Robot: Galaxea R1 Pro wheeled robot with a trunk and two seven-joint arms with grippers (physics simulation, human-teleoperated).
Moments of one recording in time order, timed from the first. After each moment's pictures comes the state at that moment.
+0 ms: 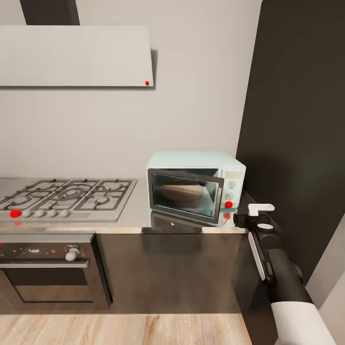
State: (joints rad) left arm 0.00 0.00 0.02 -0.04 0.08 -0.06 0.00; right arm -0.59 0.00 -0.08 -1.36 0.16 0.70 -0.12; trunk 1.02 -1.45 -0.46
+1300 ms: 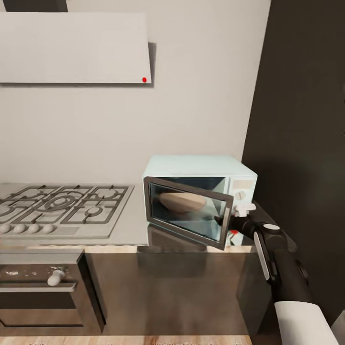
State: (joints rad) left arm 0.00 0.00 0.02 -0.04 0.08 -0.06 0.00; right arm -0.59 -0.01 -0.13 -1.36 0.16 0.69 0.42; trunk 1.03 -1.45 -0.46
